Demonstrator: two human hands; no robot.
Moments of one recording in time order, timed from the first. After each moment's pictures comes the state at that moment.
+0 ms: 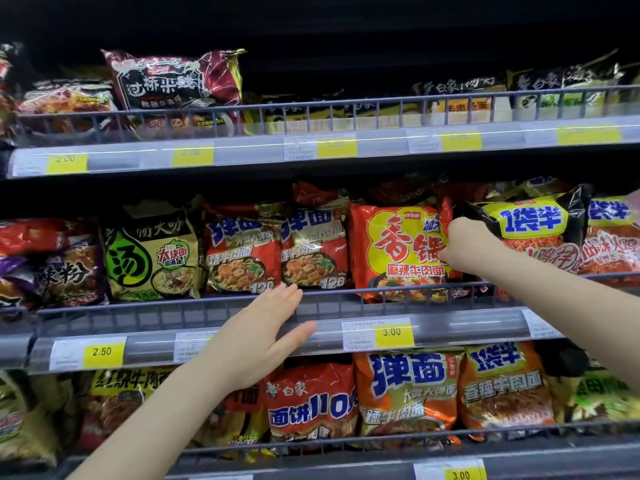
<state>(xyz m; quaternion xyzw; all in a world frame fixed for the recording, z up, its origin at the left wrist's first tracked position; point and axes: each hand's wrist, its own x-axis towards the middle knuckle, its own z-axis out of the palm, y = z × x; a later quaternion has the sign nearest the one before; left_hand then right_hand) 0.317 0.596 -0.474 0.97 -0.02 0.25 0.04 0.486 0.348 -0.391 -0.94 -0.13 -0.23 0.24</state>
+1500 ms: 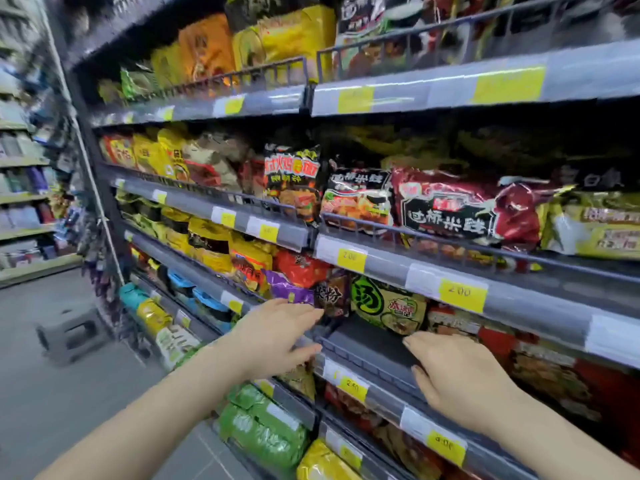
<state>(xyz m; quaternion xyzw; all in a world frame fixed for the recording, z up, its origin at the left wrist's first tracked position) 0.122 0.737 -0.275 0.97 0.23 0.05 -0.10 0.323 0.577 -0.285 -0.74 -0.66 -0.11 -0.01</state>
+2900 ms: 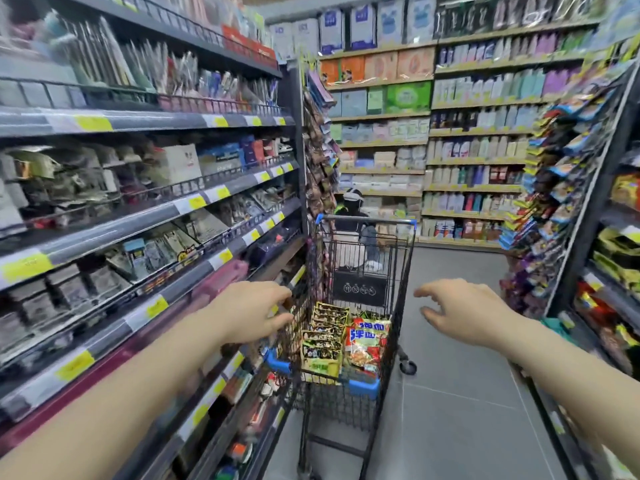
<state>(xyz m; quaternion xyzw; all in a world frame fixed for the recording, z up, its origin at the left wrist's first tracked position) -0.618 0.579 -0.051 0.62 0.77 -0.05 -0.12 -0.371 0.770 -0.049 -0.30 -0.95 -0.03 0.07</state>
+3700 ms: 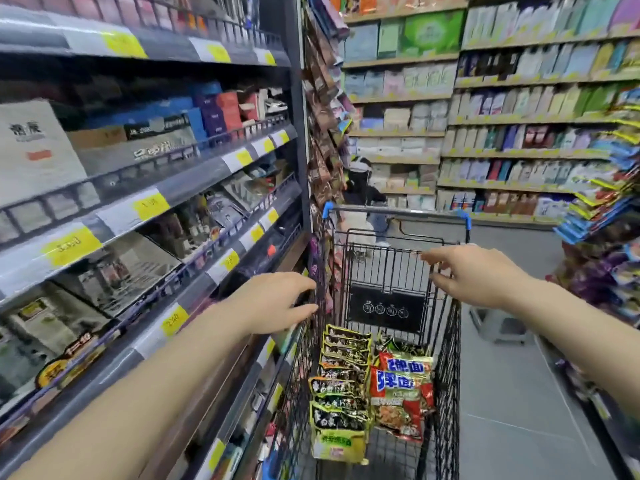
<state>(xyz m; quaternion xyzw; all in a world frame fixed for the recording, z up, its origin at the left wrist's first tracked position) -0.911 0.853 -0.093 0.65 0.76 -0.01 -0.02 -0.686 1.043 -0.070 -0.31 -0.95 -0.01 0.04</state>
